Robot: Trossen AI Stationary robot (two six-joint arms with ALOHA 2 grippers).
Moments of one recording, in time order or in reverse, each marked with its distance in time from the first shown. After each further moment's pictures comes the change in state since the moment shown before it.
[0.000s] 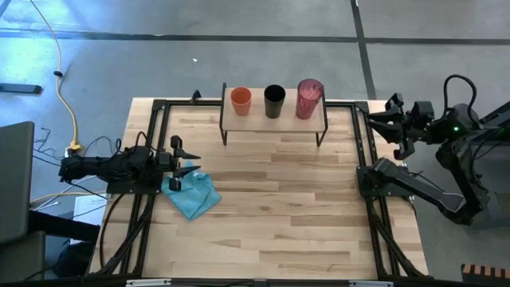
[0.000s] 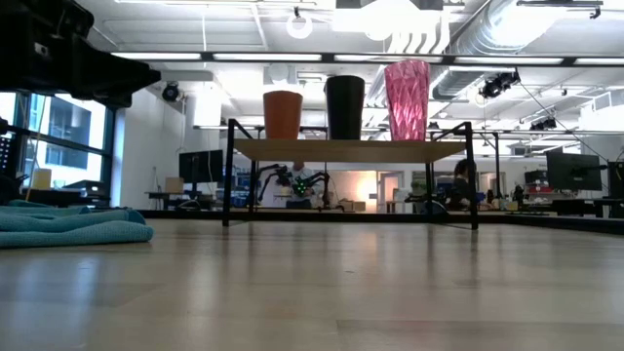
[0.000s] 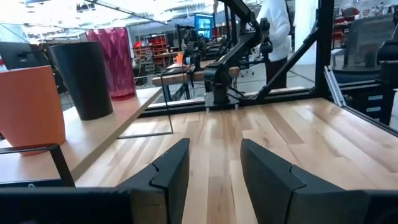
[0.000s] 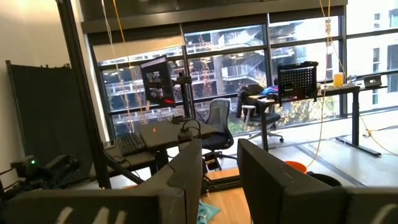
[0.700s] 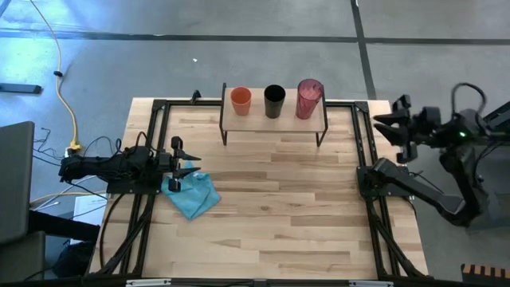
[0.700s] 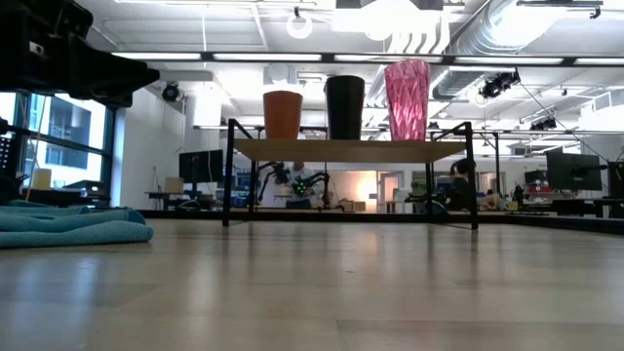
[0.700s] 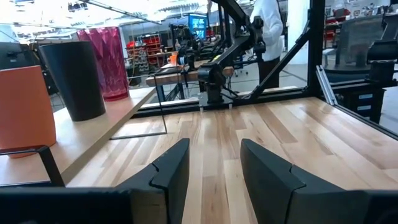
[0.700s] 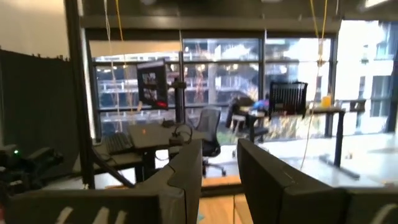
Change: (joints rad) left arm 0.000 0.000 0.000 -0.004 0.027 -0.002; right arm 0.000 -0.053 -0.001 -0.013 0.019 -0.090
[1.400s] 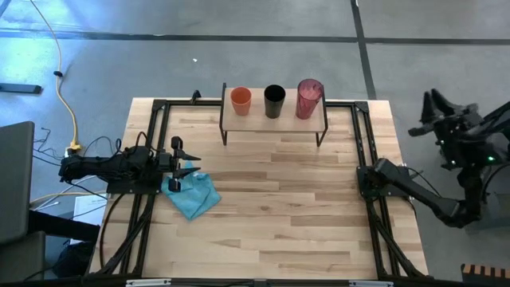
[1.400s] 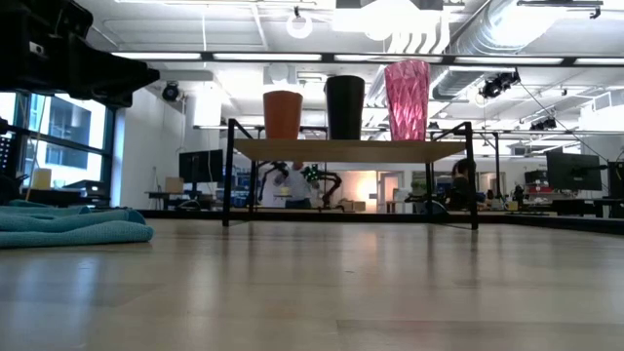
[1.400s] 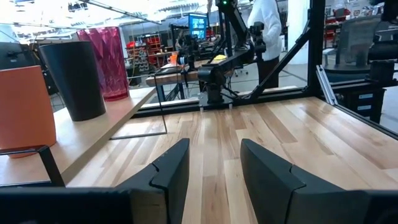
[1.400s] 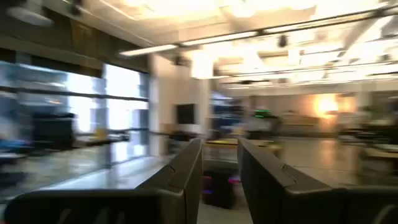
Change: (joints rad) left arm 0.000 0.000 0.000 0.000 0.000 0.001; right arm 0.087 -0.236 0.000 -0.097 1.047 -0.338
